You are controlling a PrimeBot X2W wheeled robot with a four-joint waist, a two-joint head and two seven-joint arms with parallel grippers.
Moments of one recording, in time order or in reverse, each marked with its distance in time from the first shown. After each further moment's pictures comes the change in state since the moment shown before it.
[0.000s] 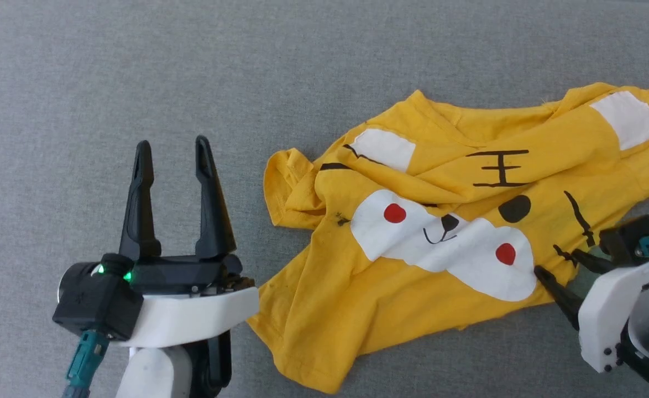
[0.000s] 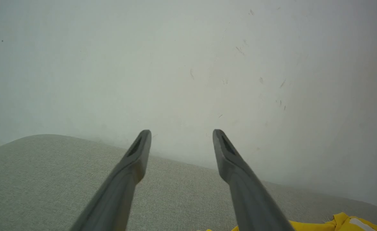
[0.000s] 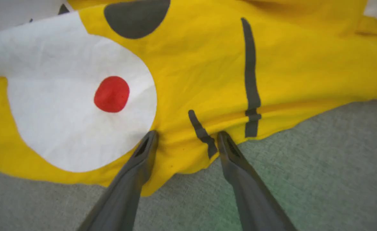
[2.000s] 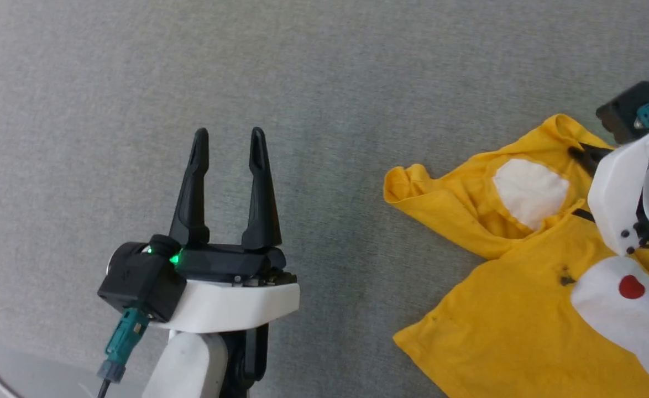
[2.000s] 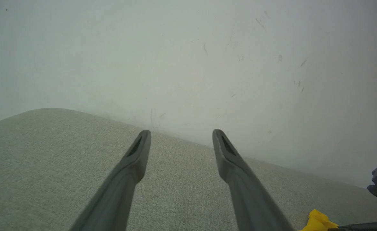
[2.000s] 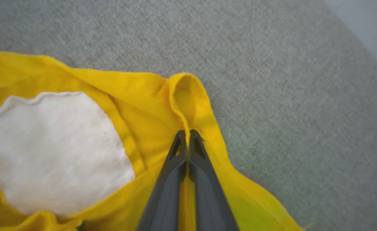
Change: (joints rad) left arm -0.069 -0.001 -0.120 0.052 -0.067 0.011 0.000; right arm -0.492 -0.173 0.245 0.165 0.055 0.001 0.085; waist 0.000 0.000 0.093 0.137
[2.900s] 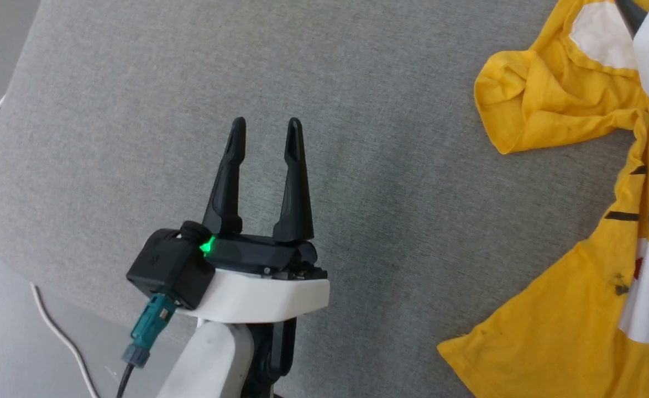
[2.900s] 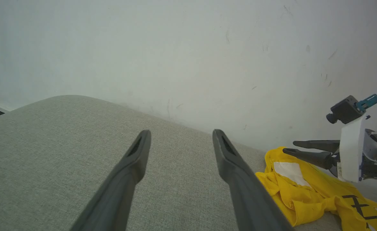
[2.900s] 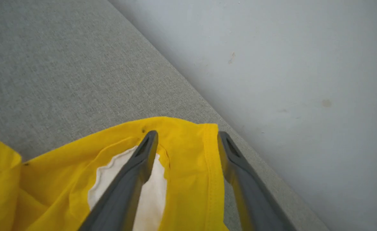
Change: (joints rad) left arm -0.061 0.000 -0.094 0.018 -0.071 0.044 0.000; right arm -0.483 0.036 0.135 0.415 -0.128 0.000 -0.322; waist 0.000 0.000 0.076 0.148
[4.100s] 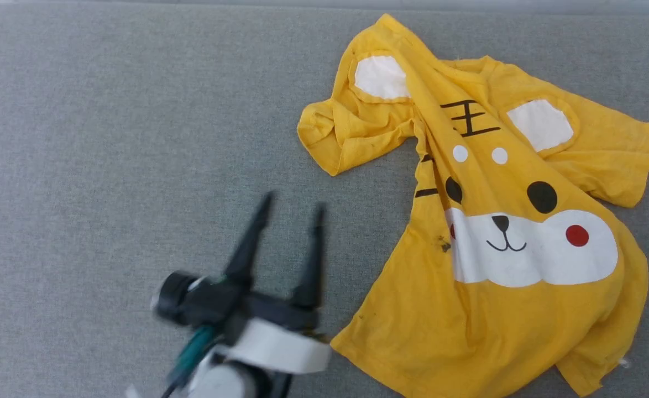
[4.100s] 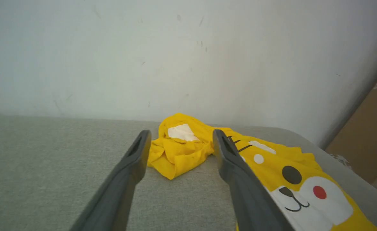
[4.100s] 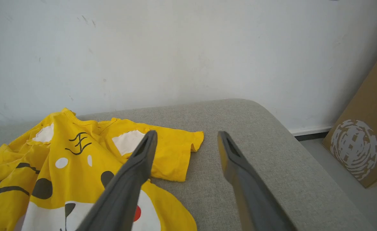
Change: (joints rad) left arm 0.191 0.008 0.057 0.059 0.190 -0.183 0.049; right arm 1.140 0.564 -0.931 -0.798 -0.076 -0.001 -0.323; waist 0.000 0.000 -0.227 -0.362
